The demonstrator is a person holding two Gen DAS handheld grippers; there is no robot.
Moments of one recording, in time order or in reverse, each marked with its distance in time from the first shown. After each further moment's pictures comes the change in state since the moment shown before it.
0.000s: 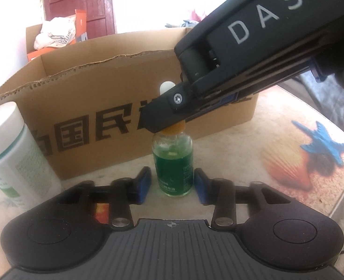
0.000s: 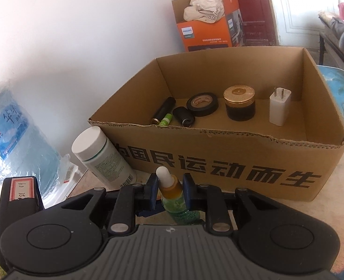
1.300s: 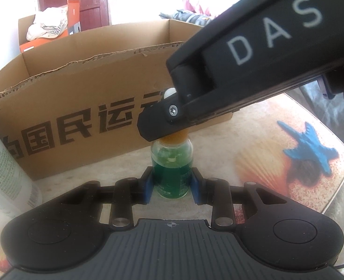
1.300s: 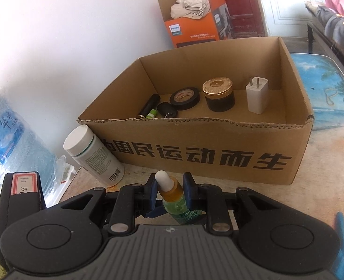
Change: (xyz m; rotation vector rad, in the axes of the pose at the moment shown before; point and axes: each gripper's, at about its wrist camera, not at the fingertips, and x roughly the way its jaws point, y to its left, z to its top) left arm 0.029 -0.026 0.020 -0.009 0.064 -0.022; right arm -0.022 -0.021 -0.006 0.059 0.014 -0.023
